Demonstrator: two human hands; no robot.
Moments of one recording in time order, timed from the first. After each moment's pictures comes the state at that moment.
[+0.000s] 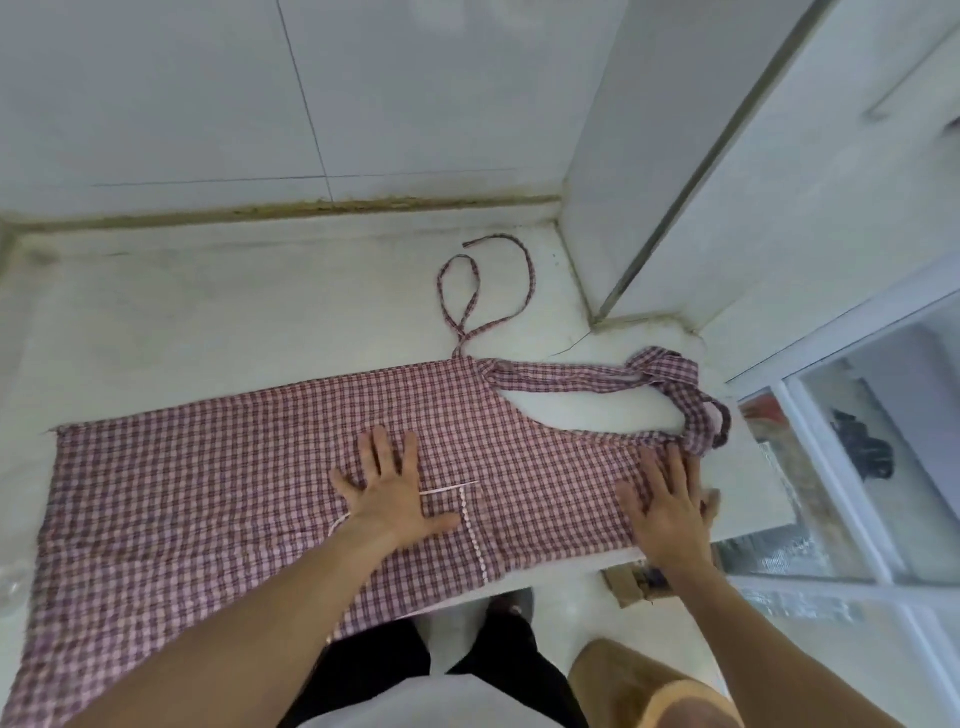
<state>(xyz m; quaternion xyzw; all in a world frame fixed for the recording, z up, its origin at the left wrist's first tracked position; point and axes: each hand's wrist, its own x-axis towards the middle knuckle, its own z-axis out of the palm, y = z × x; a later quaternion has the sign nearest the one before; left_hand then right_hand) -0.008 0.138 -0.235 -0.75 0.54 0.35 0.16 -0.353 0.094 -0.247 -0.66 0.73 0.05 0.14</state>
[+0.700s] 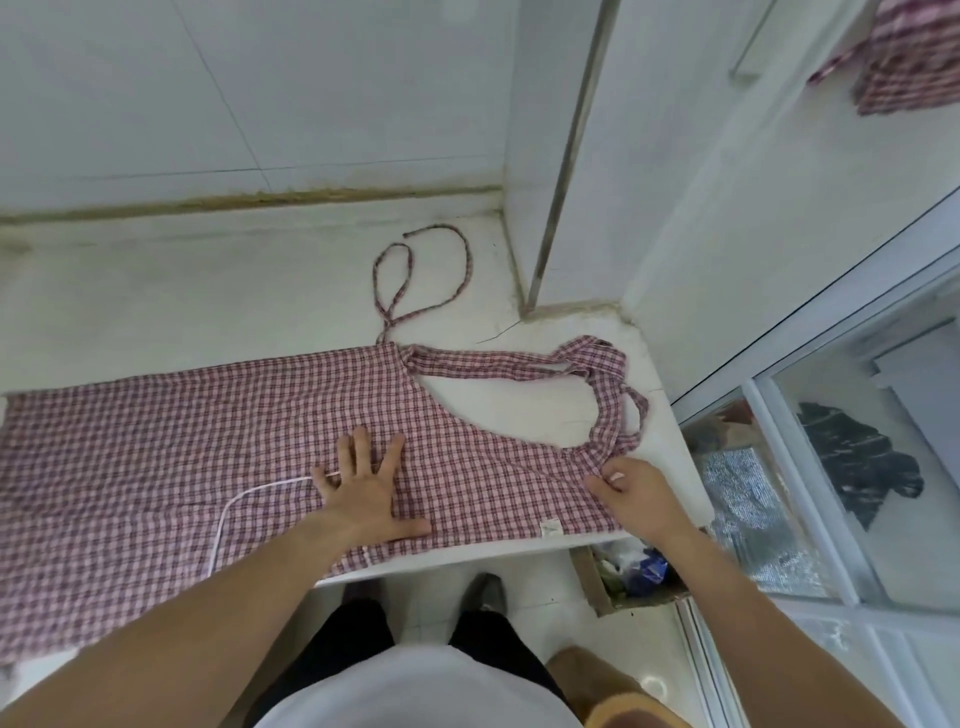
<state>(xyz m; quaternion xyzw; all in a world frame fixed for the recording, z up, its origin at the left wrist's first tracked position) -0.120 0.134 -0.228 -0.75 0.54 0.35 0.19 -0.456 0.043 -0.223 -0.64 0.64 -0.04 0.43</state>
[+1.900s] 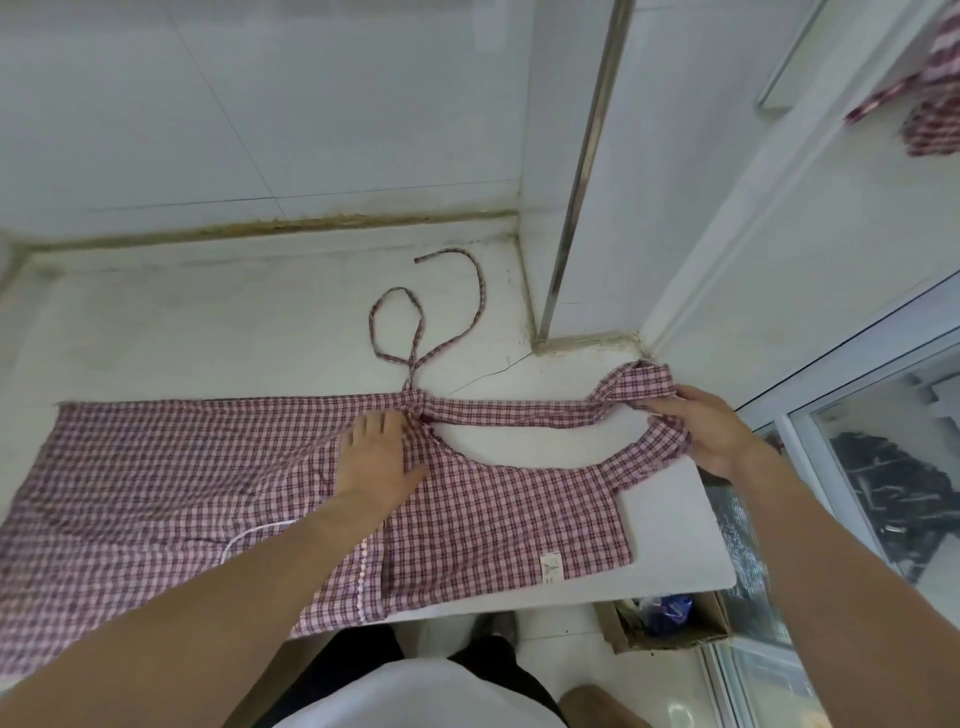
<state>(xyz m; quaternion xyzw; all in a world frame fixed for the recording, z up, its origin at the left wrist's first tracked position) -0.121 0.063 -0.212 -0.81 0.57 0.15 0.01 -0.471 -0.111 -0.184 -0.36 0.61 -0.21 0.67</state>
